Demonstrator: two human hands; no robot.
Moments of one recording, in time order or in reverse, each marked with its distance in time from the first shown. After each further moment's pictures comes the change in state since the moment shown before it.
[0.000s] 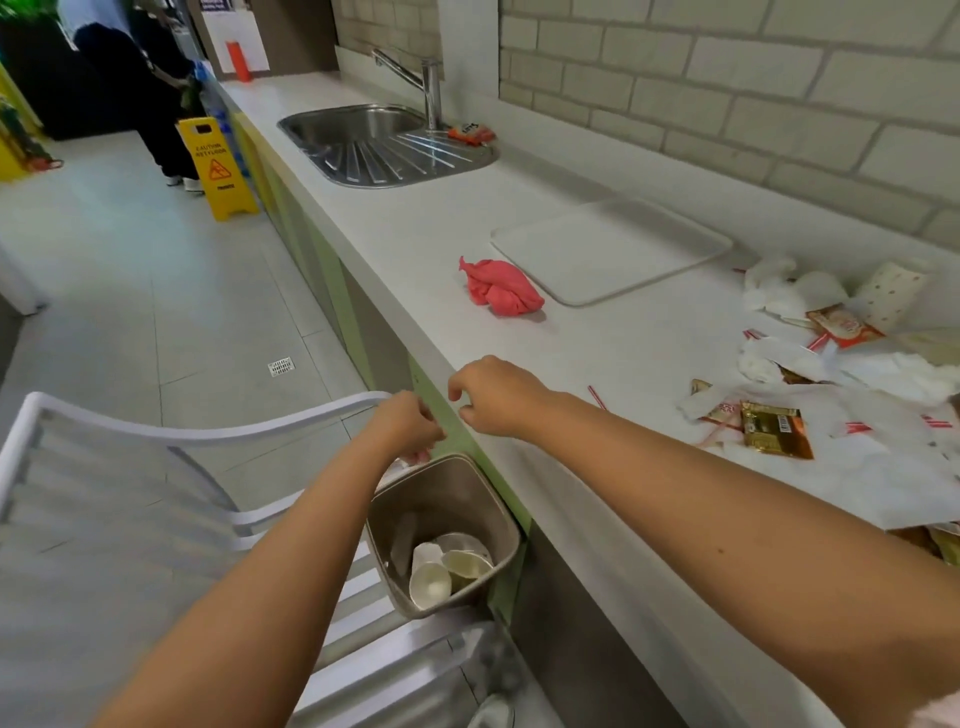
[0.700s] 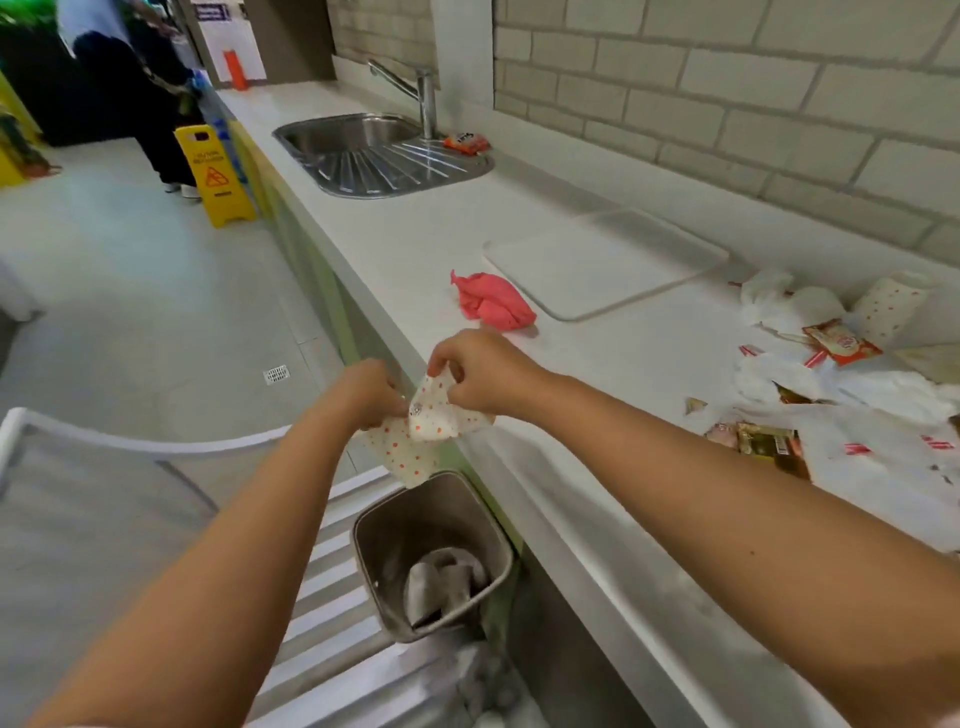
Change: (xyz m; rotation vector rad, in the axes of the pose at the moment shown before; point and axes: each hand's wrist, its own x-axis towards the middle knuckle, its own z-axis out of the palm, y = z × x) left_hand 0.020 0.021 -0.048 0.266 0.089 0.035; right_hand 0.007 0.001 -0.042 0.199 0.106 -0.084
